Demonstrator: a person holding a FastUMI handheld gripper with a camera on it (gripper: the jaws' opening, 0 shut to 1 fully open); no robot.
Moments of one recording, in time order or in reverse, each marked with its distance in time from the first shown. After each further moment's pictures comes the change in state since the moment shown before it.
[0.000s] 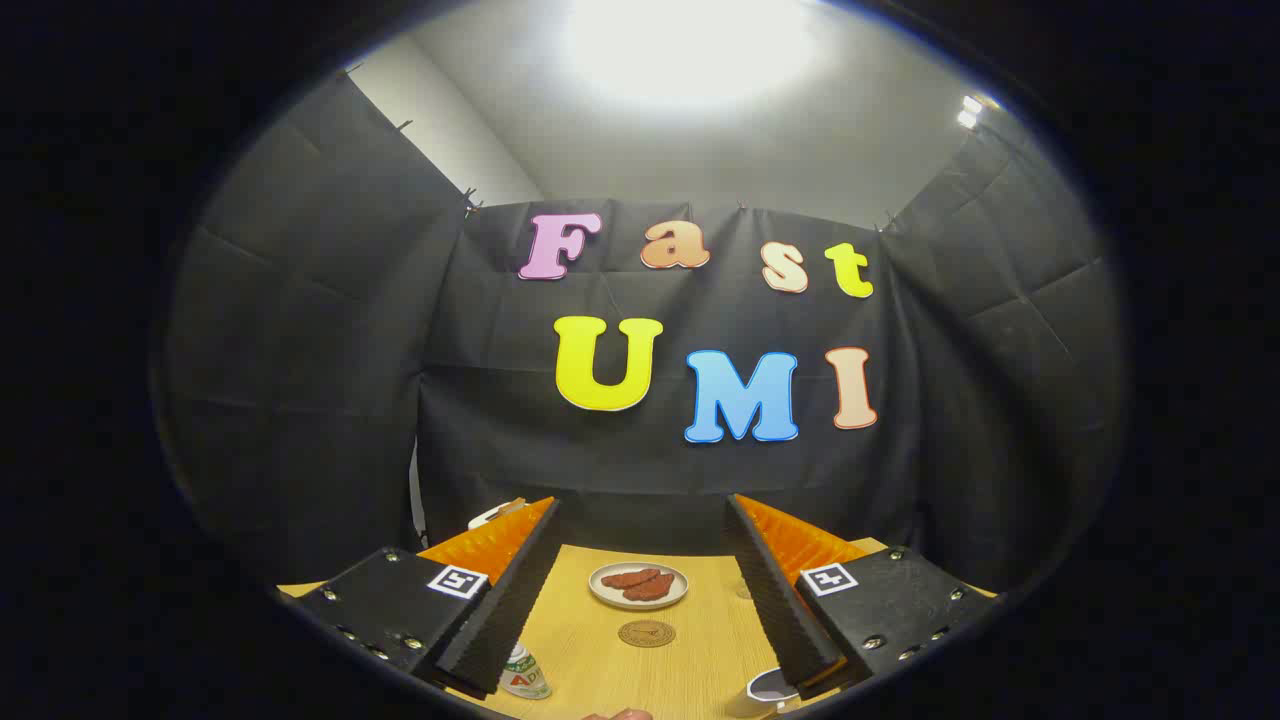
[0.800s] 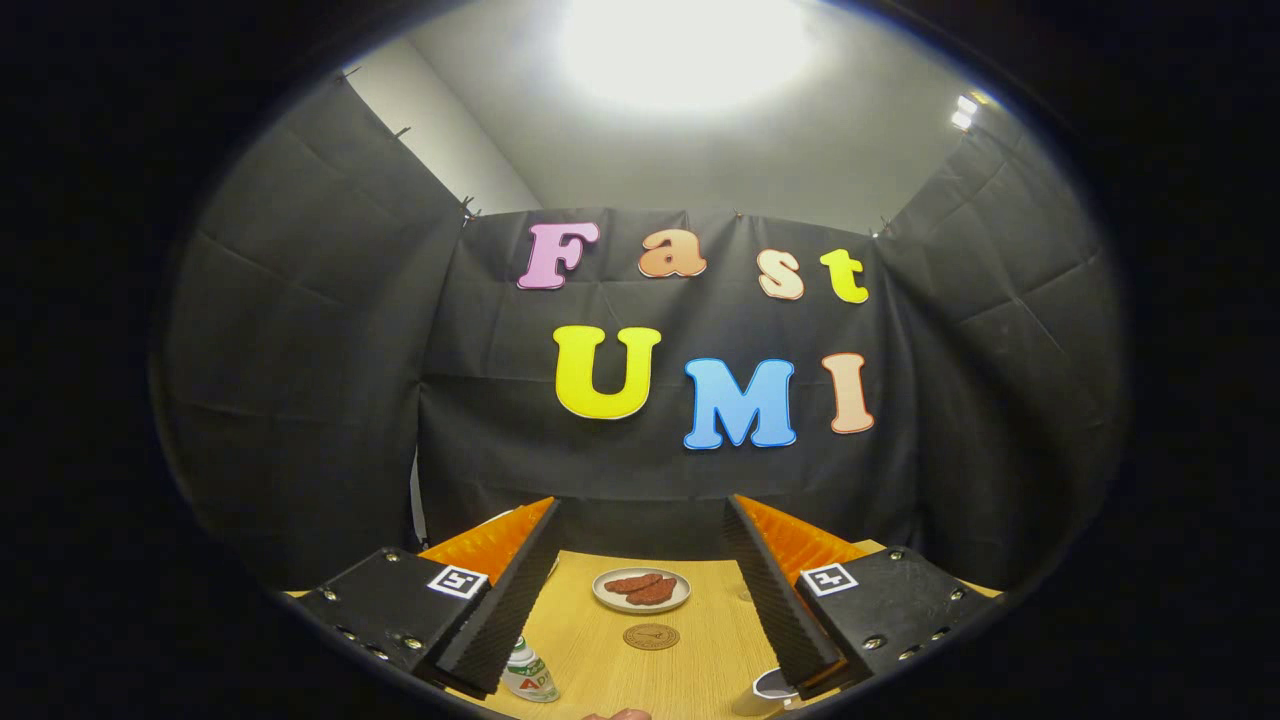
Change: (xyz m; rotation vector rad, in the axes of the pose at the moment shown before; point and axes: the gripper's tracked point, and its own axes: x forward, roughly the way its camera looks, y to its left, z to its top) arm -0.009 0.005 0.005 0.017 -0.016 -0.007
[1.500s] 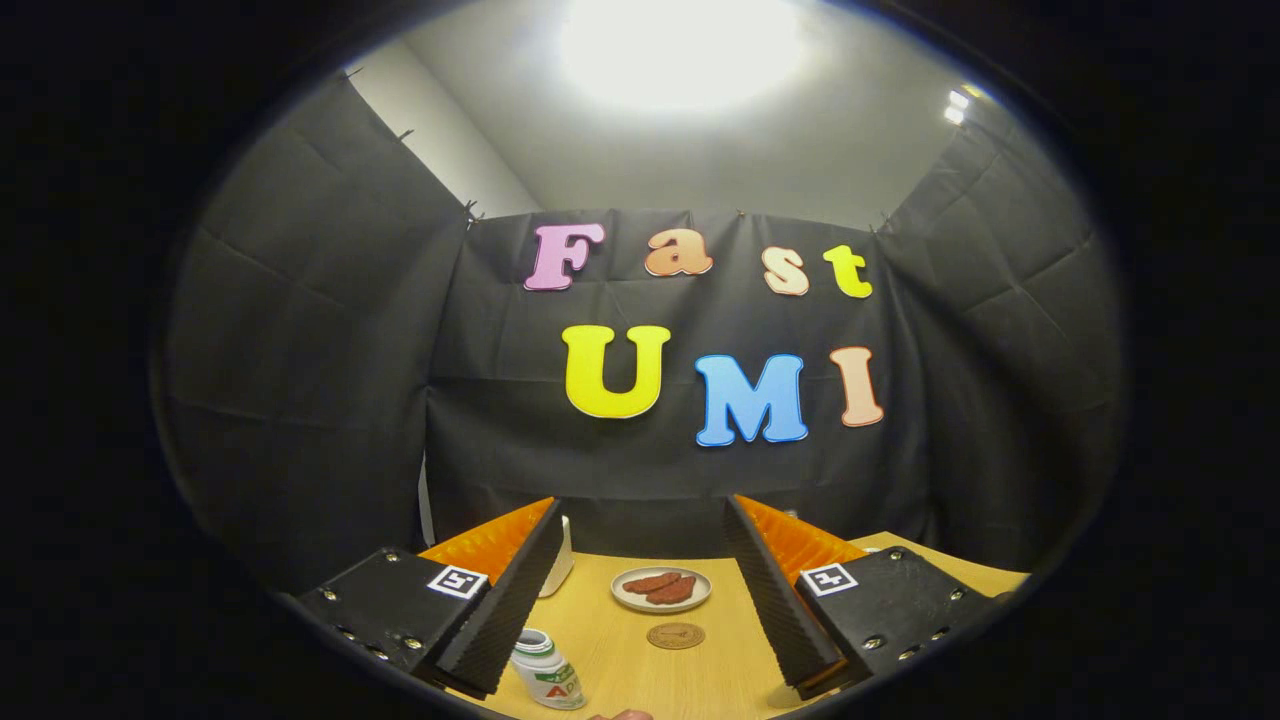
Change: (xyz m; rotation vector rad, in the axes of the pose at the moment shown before) arm 0.005 0.039 -0.029 0.017 -0.008 0.015
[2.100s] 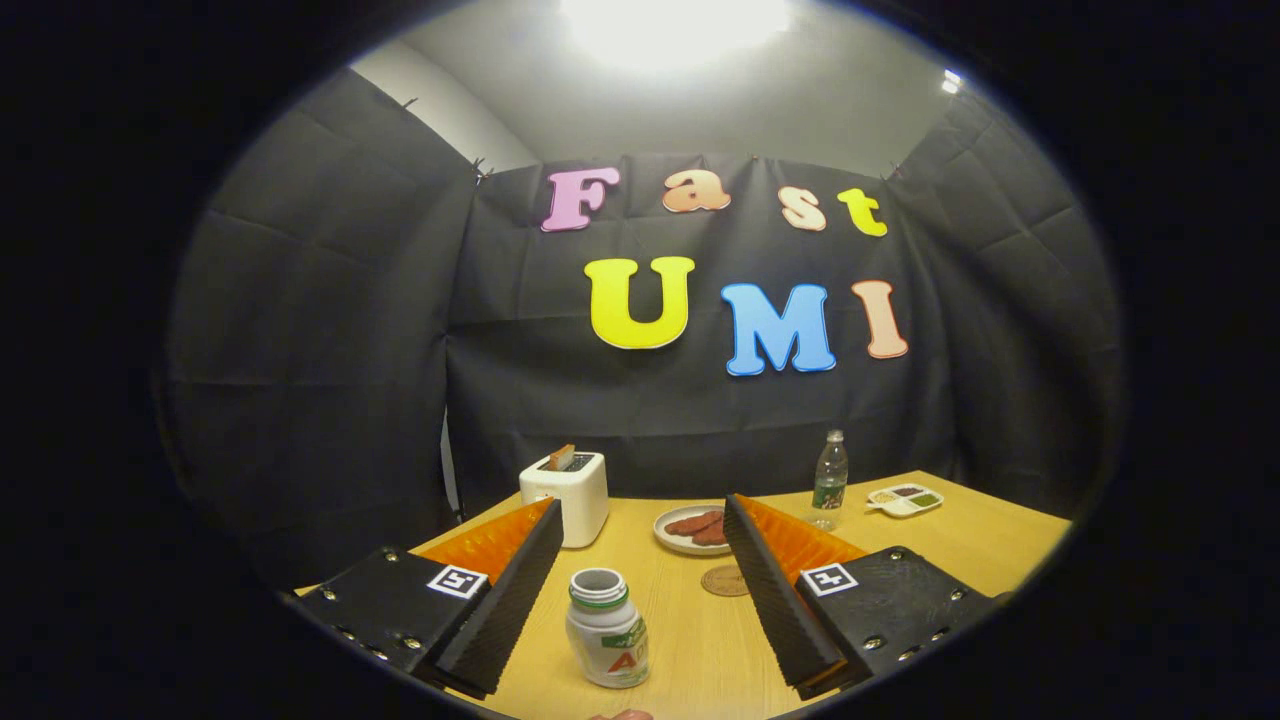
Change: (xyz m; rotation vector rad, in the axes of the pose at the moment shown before) arm -0.002 0.056 -0.104 0.053 0.166 0.033
